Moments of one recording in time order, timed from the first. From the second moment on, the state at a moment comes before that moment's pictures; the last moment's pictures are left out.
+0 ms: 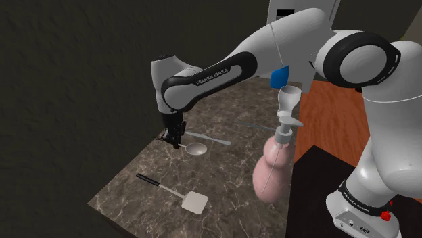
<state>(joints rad) 0.37 0.50 0.29 -1.54 -0.03 2.01 0.19</state>
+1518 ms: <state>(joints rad) 0.38 0.46 0.30 -1.28 -0.02 1.72 0.20</state>
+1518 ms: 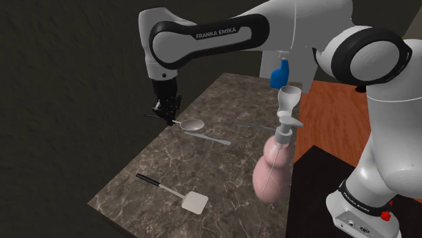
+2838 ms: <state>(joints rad) 0.24 0.27 0.27 -1.39 0.04 1.63 0.05</state>
